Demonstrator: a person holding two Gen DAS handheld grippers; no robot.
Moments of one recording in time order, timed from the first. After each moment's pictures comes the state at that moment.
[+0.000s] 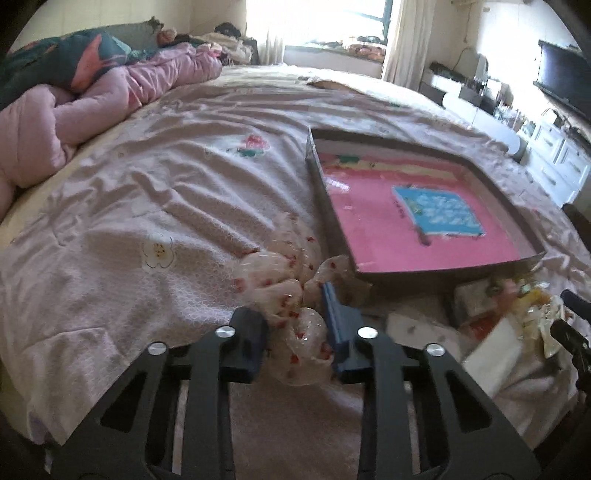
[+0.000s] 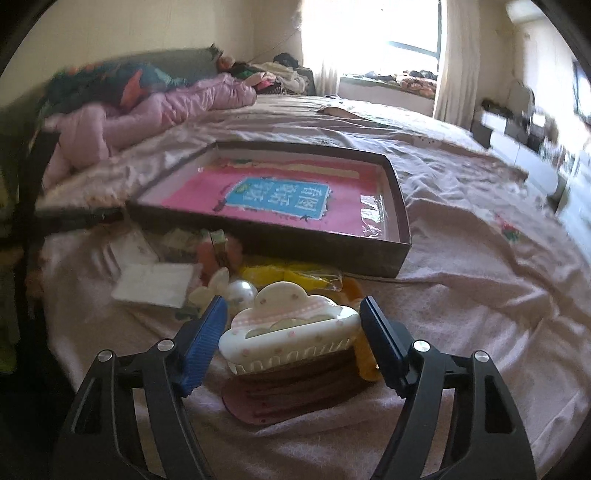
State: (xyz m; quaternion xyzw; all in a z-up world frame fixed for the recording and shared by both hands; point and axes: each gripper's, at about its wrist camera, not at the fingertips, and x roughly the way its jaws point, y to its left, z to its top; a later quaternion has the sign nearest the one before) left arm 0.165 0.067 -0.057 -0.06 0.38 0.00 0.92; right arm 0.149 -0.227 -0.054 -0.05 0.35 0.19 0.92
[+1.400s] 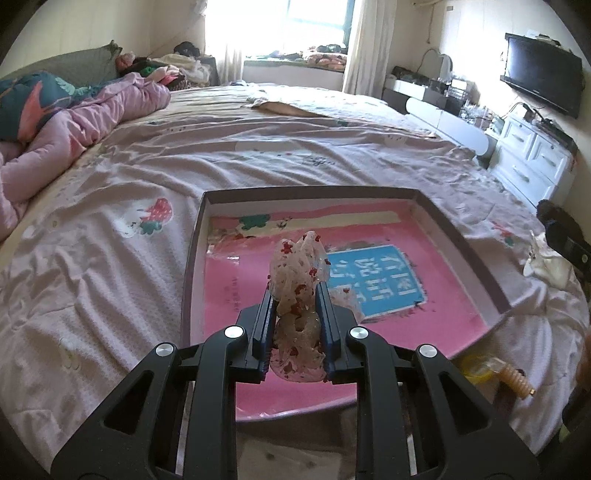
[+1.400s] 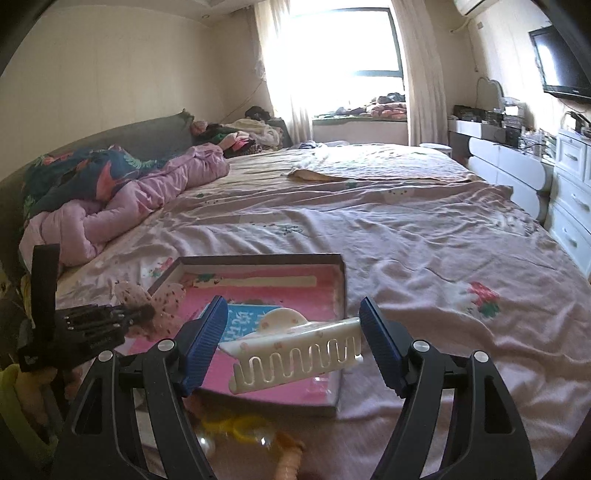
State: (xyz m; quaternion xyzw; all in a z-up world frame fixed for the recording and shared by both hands) left arm 0.244 -0.015 -0.029 -0.03 0.36 -0.06 0.93; right arm 0.243 -0.256 0.022 0.01 0.28 0.17 0.95
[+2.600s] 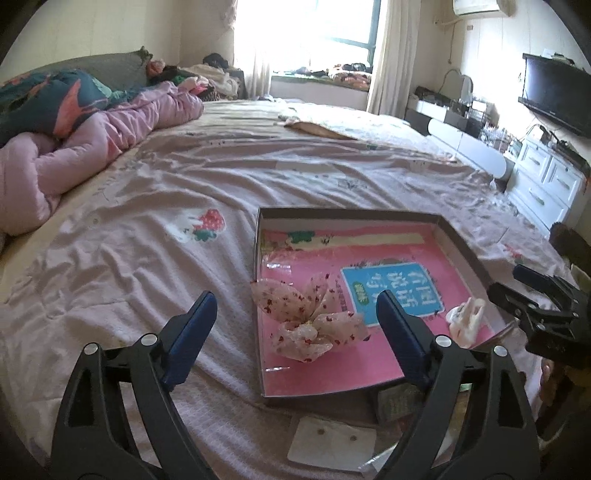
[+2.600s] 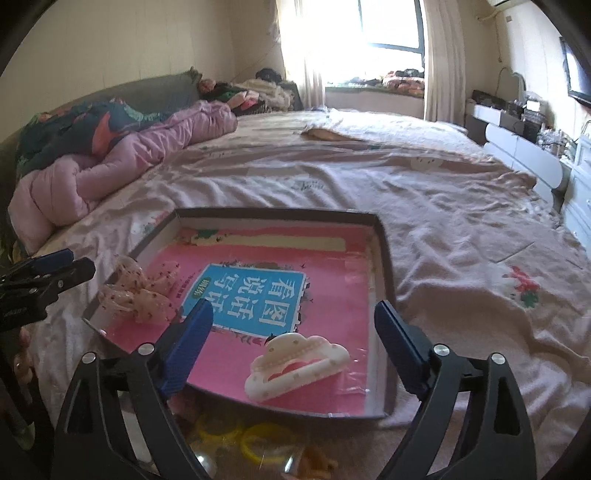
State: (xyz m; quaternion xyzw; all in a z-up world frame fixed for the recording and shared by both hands) left arm 0.212 0.020 -0.001 -0.05 0.33 -0.01 0.94; right arm 0.253 -0.220 -0.011 -0.03 0.32 0.17 0.93
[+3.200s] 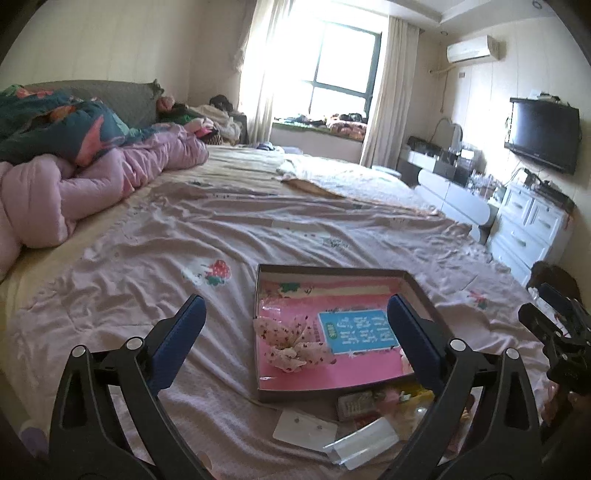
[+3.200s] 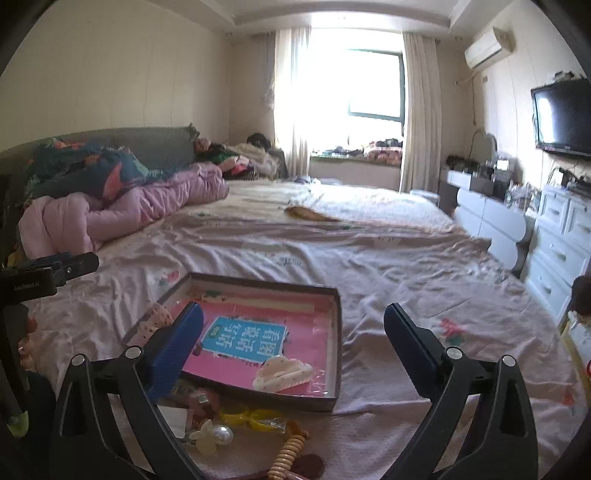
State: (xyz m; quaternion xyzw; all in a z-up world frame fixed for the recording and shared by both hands) left arm 0.149 0.025 0.065 -0.08 0.24 -0.02 0.97; right arm 0.156 -0.244 0.069 -0.05 0.18 0.14 0.97
